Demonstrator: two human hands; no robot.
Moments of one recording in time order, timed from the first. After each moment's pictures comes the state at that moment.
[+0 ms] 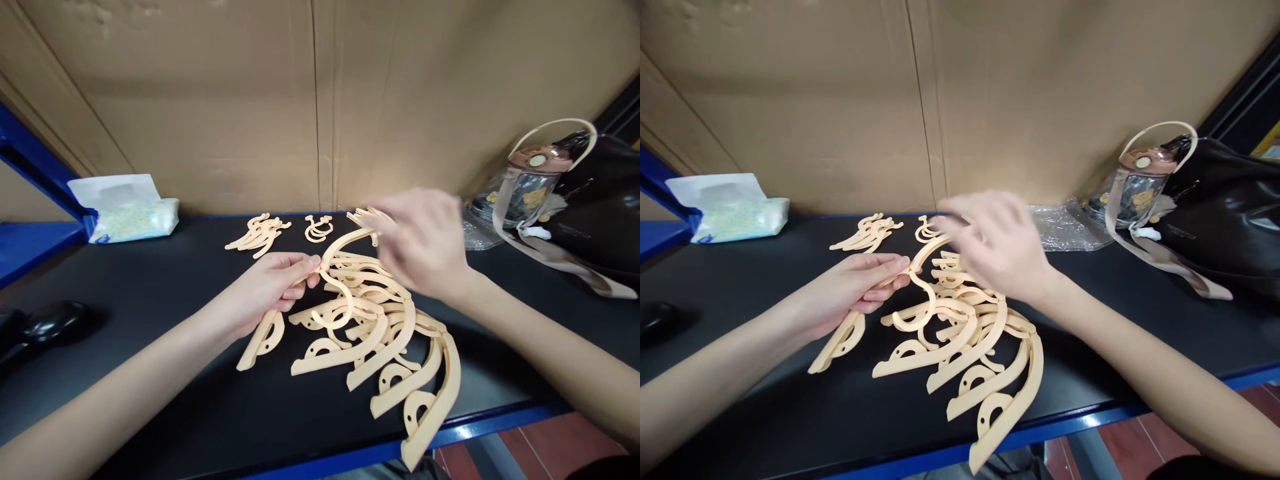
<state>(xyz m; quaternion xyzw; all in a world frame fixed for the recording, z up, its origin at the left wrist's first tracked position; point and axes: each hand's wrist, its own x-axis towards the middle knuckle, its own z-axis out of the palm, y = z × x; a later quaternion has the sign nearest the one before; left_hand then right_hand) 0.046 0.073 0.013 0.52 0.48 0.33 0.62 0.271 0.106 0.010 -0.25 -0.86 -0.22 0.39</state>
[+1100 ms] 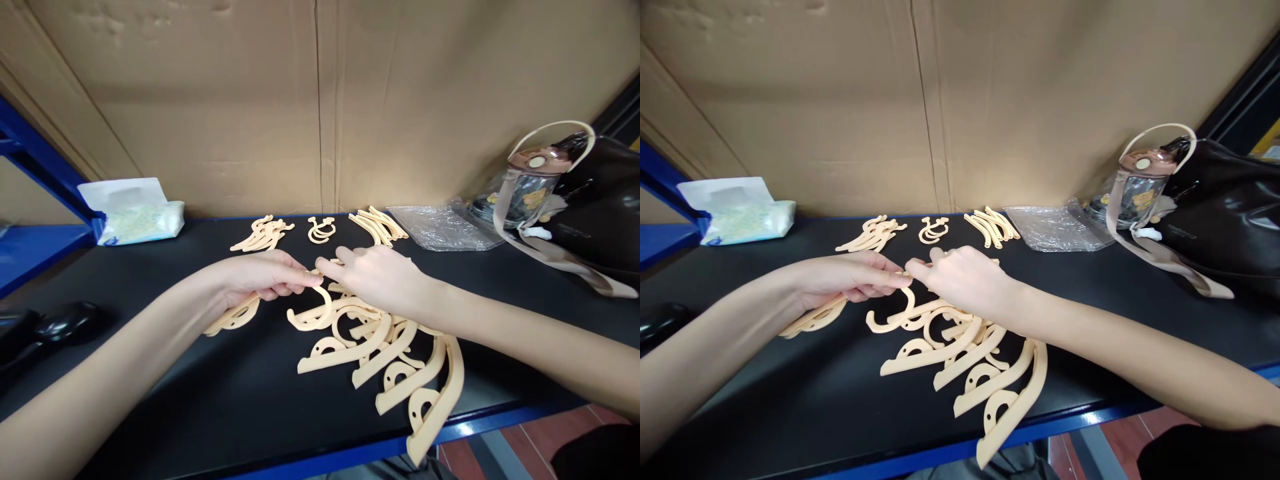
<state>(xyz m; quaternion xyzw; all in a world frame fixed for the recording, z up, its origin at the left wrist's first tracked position) 0.024 0.097 0.031 0.57 0.53 0.12 0.62 0.228 0.095 0.013 -0.28 -0.93 -0.24 0.03</state>
